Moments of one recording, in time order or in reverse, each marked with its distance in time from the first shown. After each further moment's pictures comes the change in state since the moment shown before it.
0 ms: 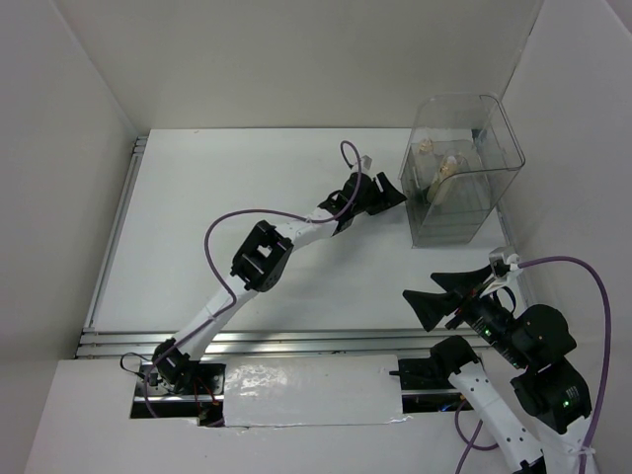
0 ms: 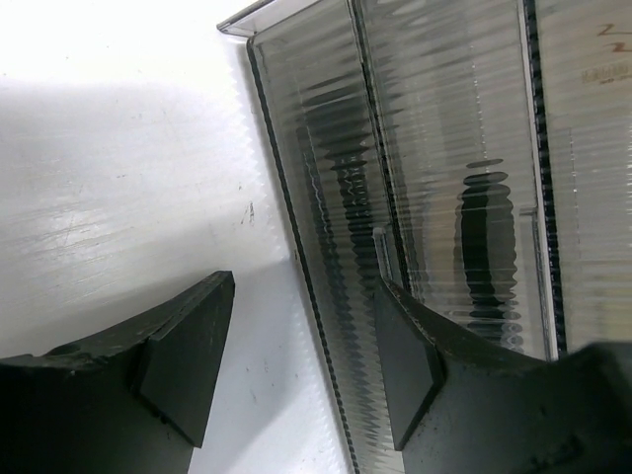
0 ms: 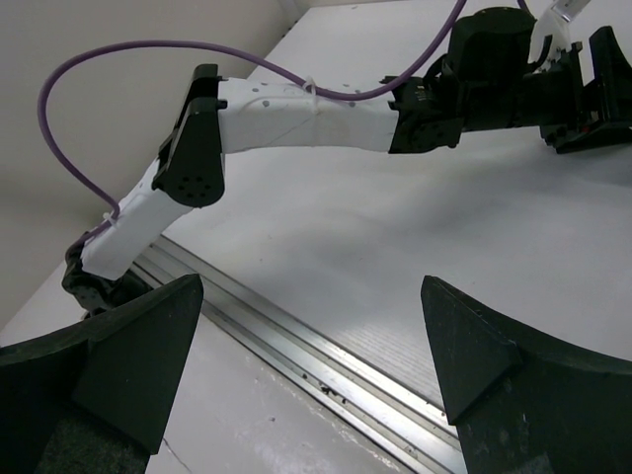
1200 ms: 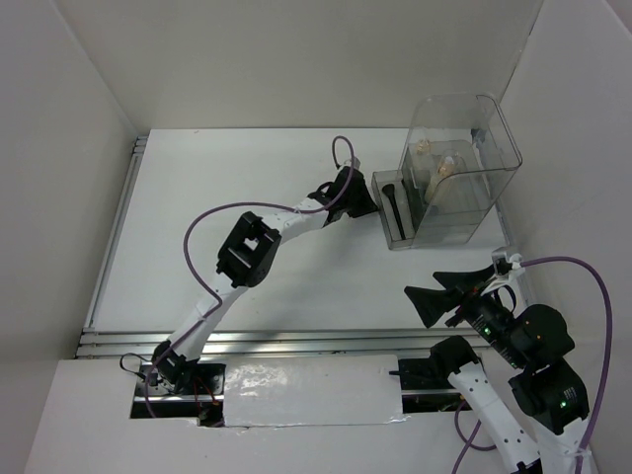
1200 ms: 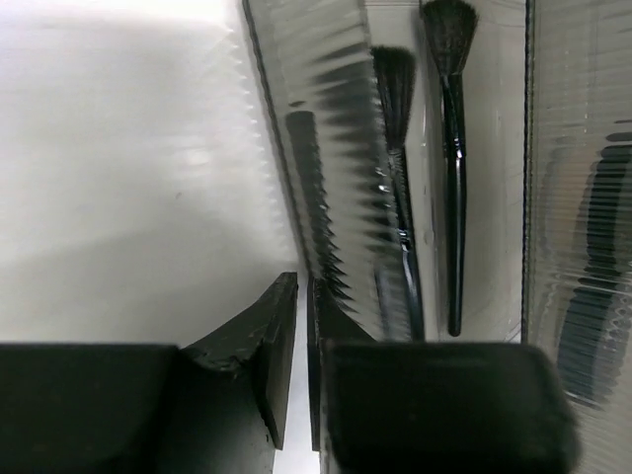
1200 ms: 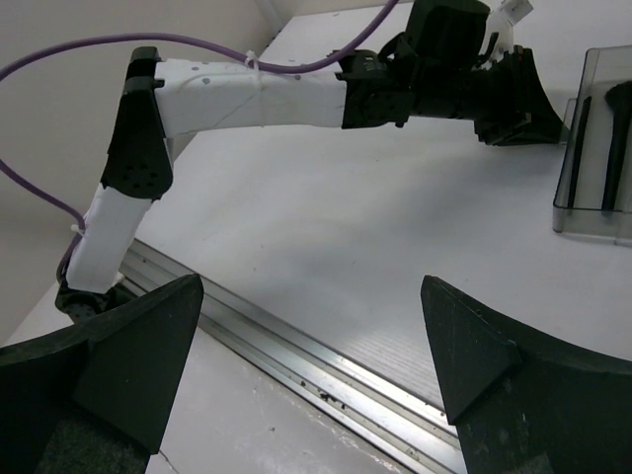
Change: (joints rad) left arm 0.032 -0.200 -0.188 -0.302 -0.055 0.110; right arm -0.032 0.000 -0.002 -0.002 0.019 0.022
